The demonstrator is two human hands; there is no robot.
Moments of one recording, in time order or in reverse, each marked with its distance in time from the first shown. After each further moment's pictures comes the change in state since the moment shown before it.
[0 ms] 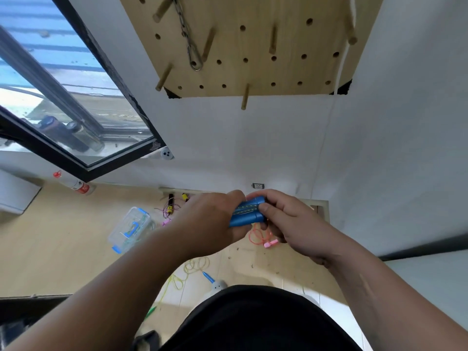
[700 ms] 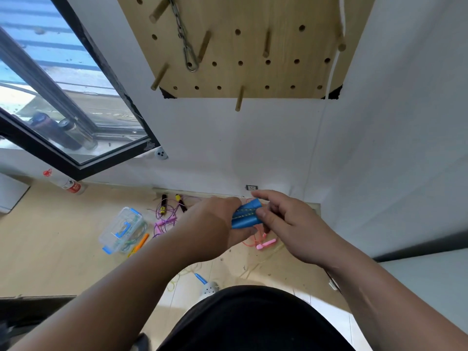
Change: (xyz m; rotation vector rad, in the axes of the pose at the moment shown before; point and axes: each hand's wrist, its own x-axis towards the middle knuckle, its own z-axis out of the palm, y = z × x) left_hand 0.001 0.023 0.005 -0.070 -0.165 -0.211; right_hand -0.016 0.011 -0.007 -0.318 0.111 -0.109
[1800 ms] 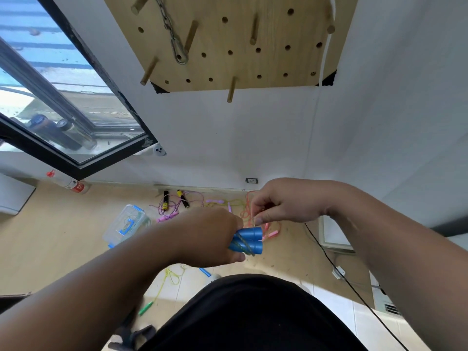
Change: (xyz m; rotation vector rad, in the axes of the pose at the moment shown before) left_hand -0.006 0.022 -0.009 0.280 -0.376 0.199; right_hand 0.046 0.003 -0.046 -0.402 -0.612 -0.160
